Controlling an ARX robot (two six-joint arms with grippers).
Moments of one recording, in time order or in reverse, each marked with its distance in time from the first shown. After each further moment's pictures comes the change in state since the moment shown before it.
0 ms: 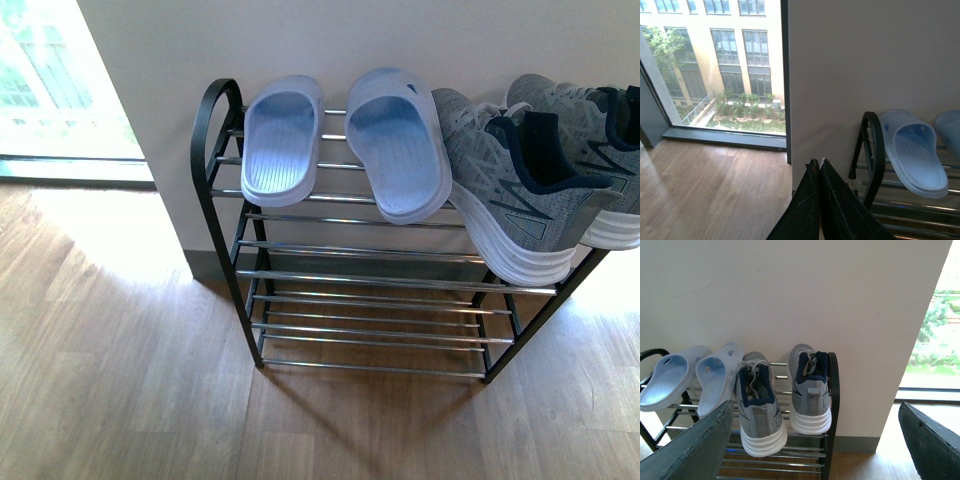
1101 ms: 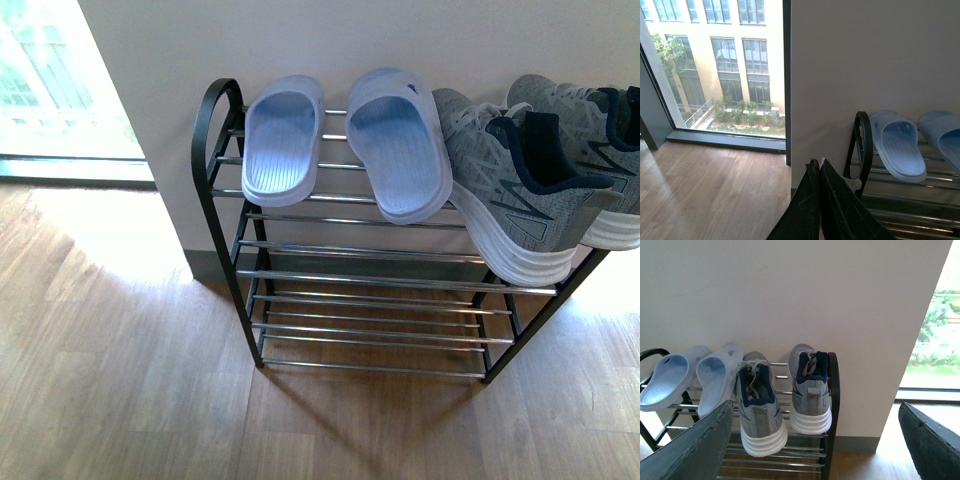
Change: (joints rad) left arm 0.001 -0.755 -0.076 -0.654 0.006 0.001; right arm 0.000 0.000 0.000 0.000 0.000 0.000
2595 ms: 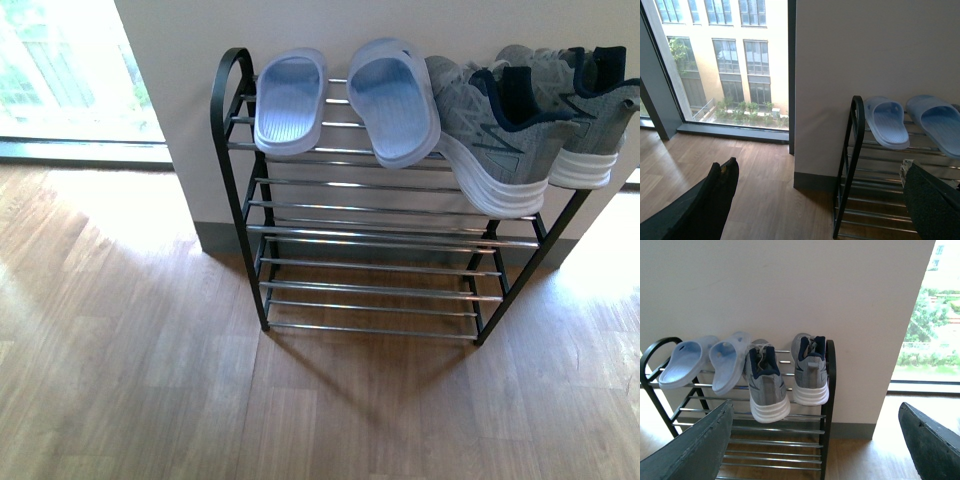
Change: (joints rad) left arm 0.001 -0.315 0.000 -0.332 0.000 0.002; right arm 0.000 0.000 0.000 0.000 0.000 0.000
